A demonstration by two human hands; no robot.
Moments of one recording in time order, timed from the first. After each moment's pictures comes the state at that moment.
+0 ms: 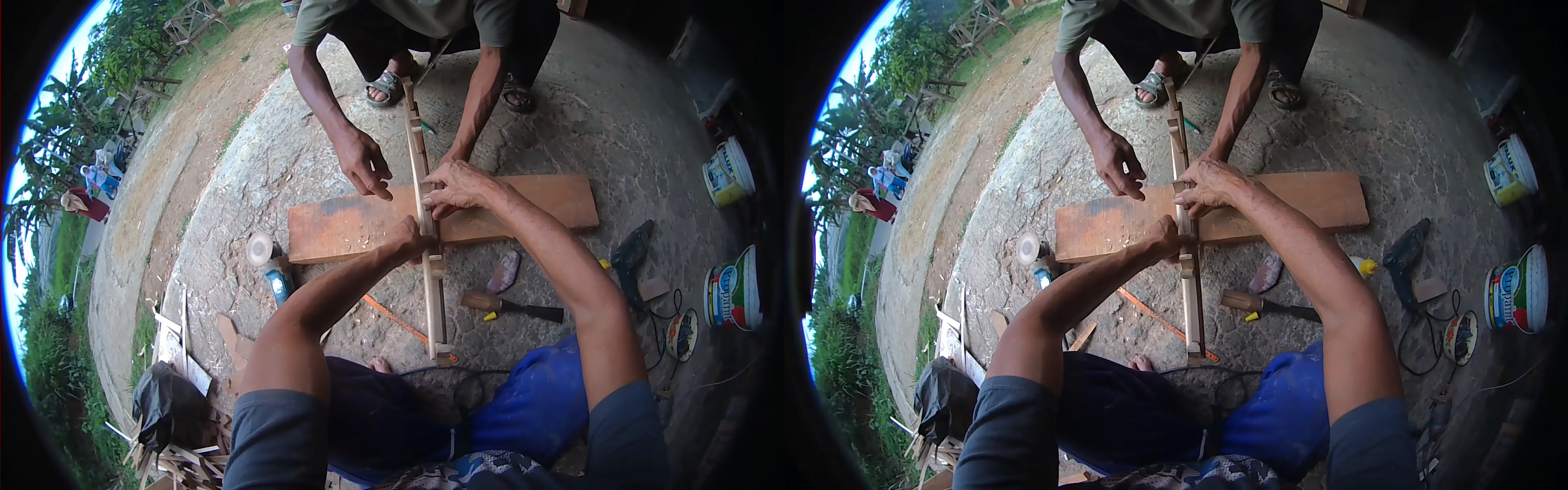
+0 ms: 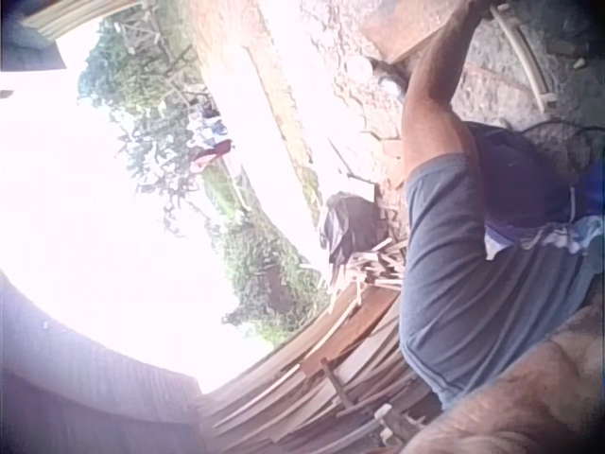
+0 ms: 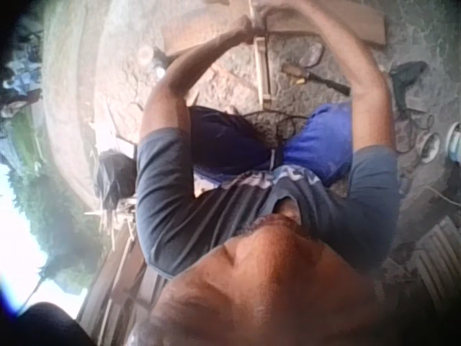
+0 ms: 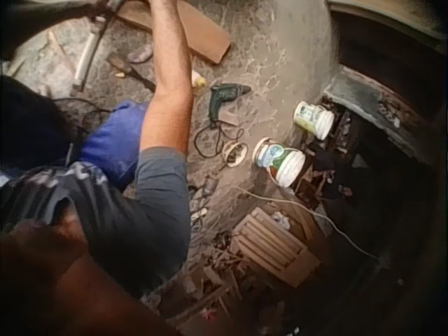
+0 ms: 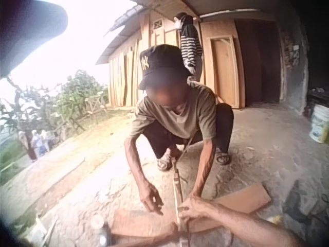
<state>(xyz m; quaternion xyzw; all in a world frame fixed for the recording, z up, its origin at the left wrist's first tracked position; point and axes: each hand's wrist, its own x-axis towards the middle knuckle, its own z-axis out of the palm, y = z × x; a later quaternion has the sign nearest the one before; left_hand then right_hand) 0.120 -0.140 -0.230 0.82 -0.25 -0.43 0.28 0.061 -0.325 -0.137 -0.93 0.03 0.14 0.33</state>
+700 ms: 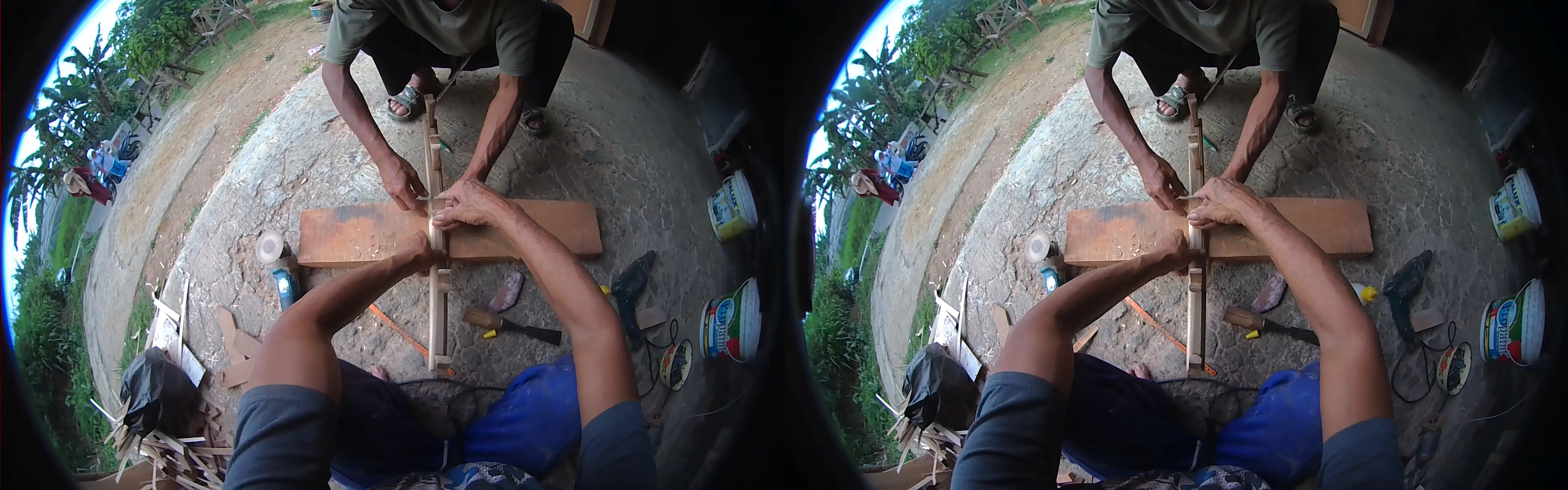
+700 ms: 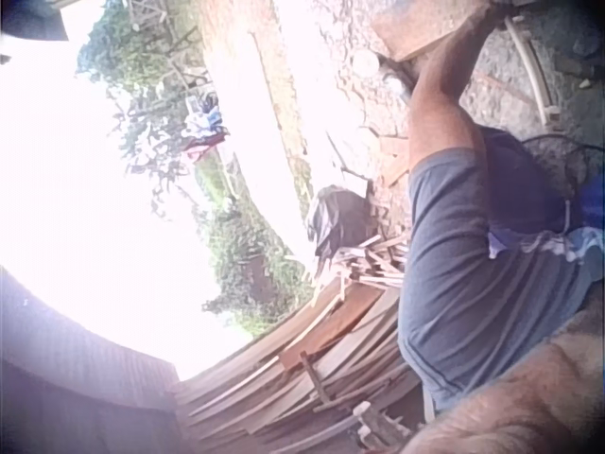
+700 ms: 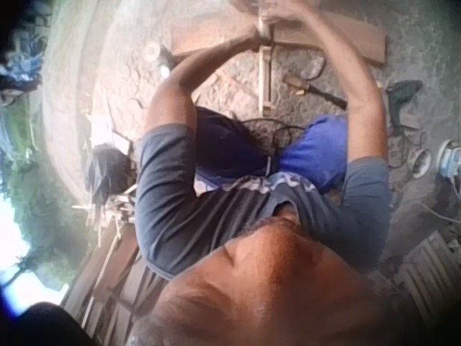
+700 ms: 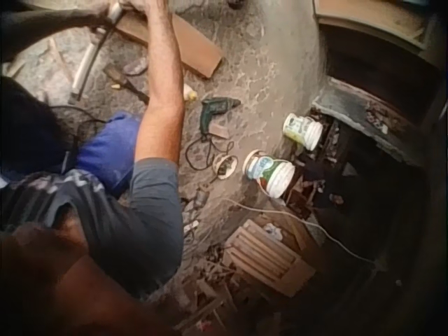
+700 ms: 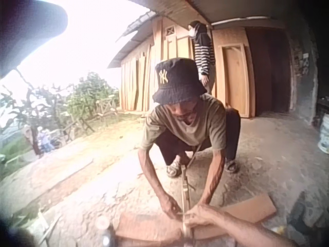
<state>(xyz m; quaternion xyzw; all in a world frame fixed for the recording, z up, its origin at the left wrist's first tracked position) 0.117 -0.141 -0.220 0.83 -0.26 -0.43 0.25 0.062 -0.319 -0.128 -0.95 0.06 0.13 0.29</state>
